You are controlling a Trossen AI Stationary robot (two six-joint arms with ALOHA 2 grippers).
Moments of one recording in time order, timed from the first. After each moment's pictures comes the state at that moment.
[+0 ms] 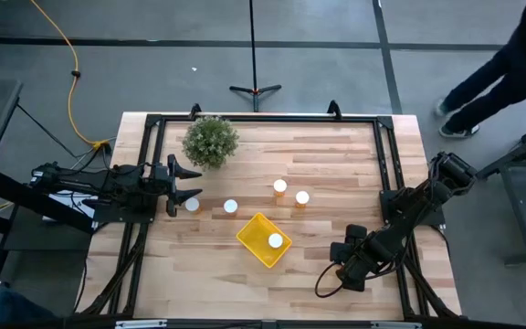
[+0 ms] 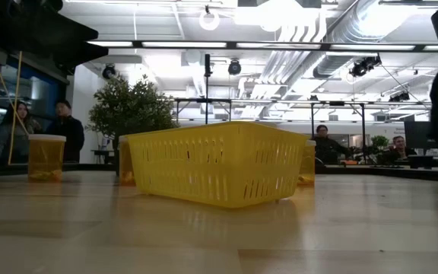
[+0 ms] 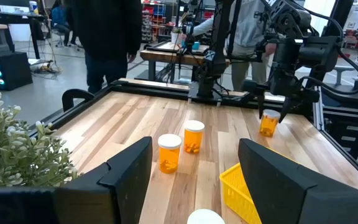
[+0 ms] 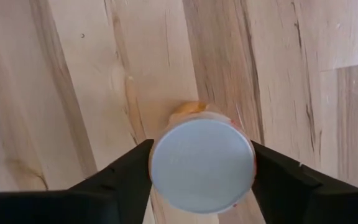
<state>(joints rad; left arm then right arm) -0.14 0.20 0.19 -0.03 -0.28 -0.09 0.77 1.58 0.97 -0.83 0.08 0.96</state>
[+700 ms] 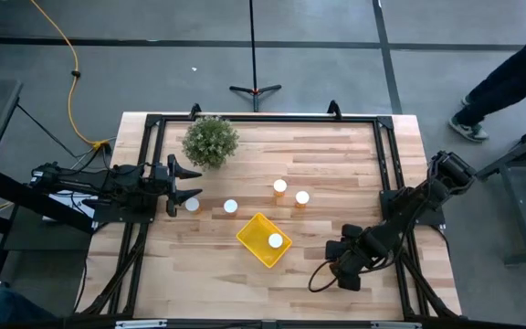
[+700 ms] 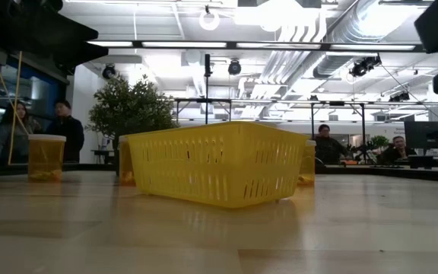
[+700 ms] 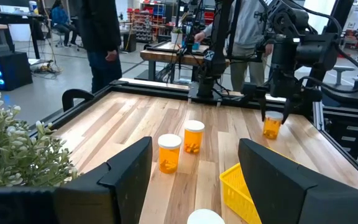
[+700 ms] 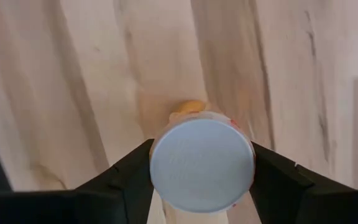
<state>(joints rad) -0.14 0.20 0.19 -0.03 -0.28 -0.09 0.70 1.58 0.97 -0.78 0.02 0.91</state>
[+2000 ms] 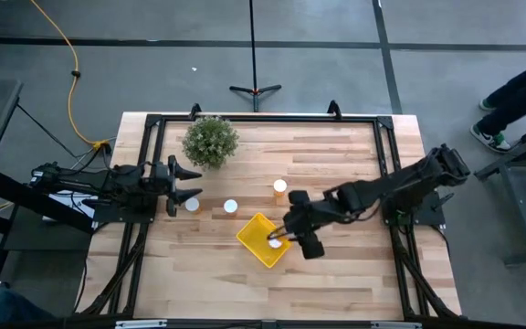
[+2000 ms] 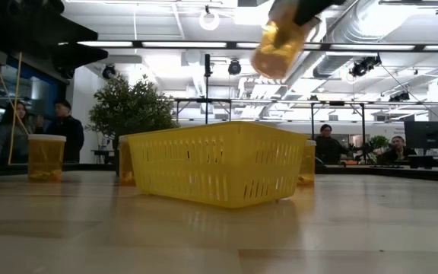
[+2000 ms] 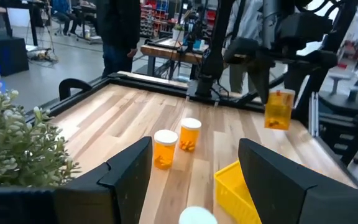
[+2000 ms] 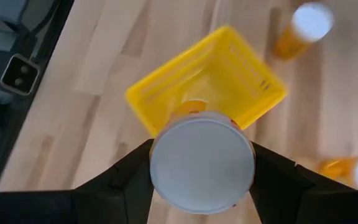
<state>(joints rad) -0.14 0.20 0.19 -0.04 -0.28 -0.17 0.30 1.58 1.30 -0.64 0.03 0.09</state>
